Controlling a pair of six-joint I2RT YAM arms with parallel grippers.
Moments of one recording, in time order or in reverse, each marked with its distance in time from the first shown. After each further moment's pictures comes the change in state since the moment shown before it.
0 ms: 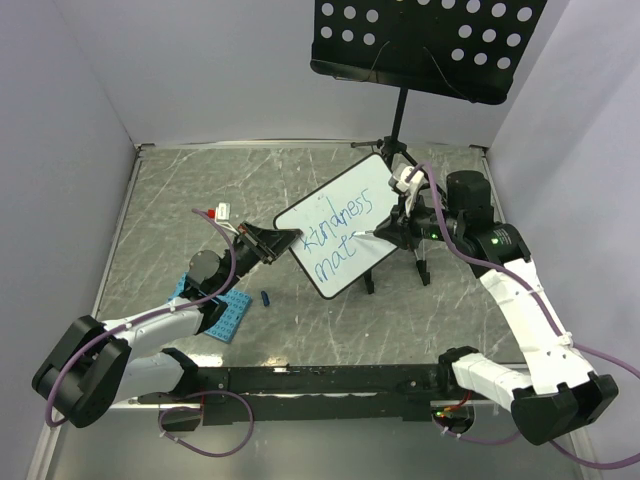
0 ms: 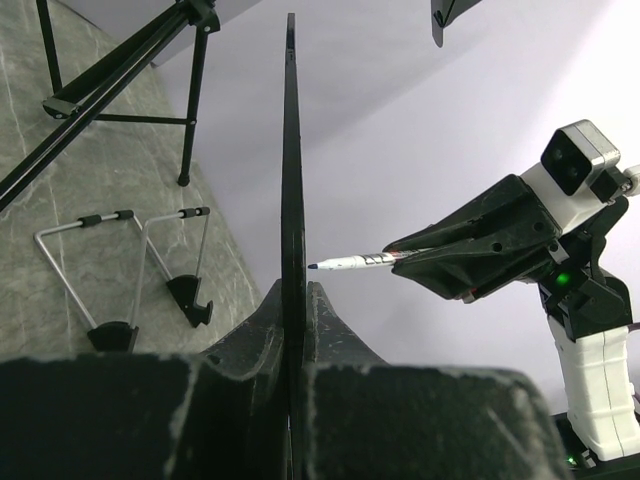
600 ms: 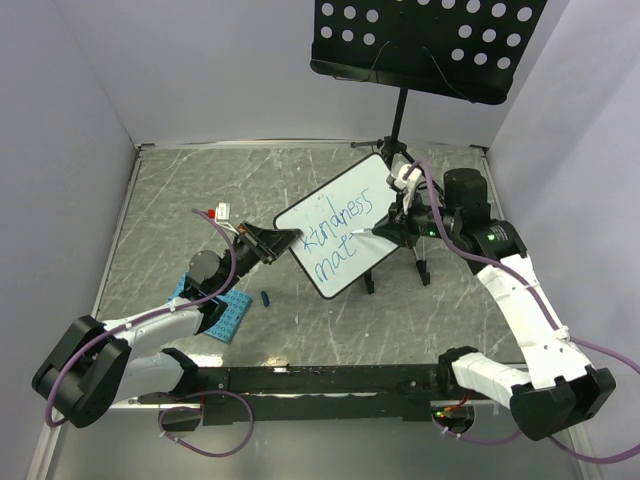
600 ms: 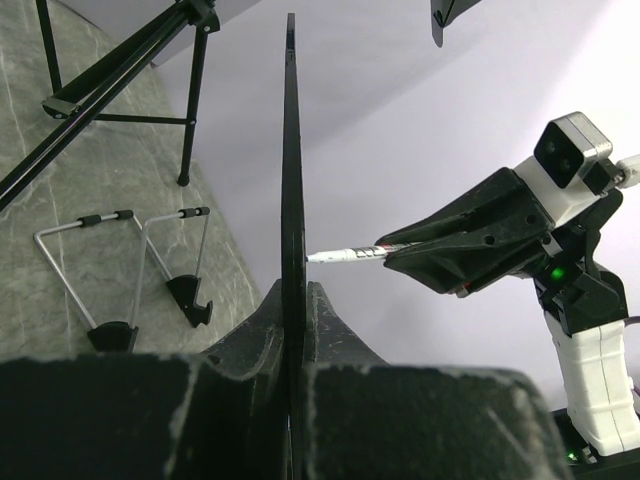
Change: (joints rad) left arm 0.000 0.000 0.000 0.001 0.000 0.000; right arm 0.000 0.015 0.000 0.018 0.000 0.000
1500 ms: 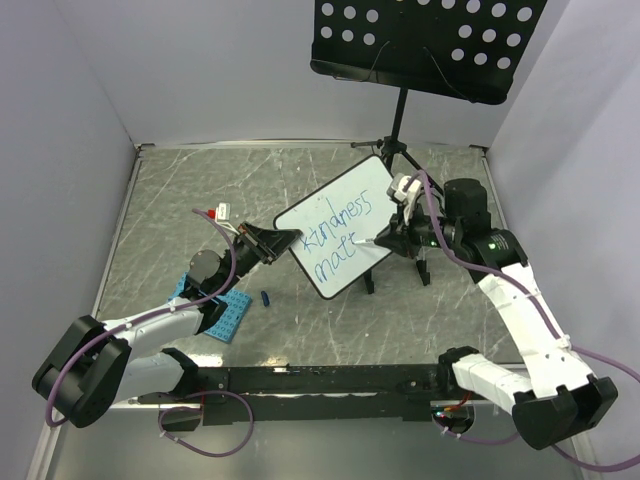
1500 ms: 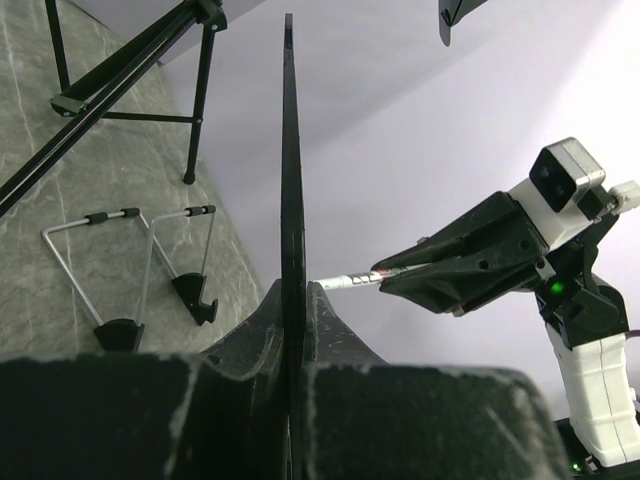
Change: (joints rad) left arm 0.001 0.000 0.000 -0.010 -0.002 0.005; right arm 0.000 -0.033 -0.057 -0.019 -0.001 -0.028
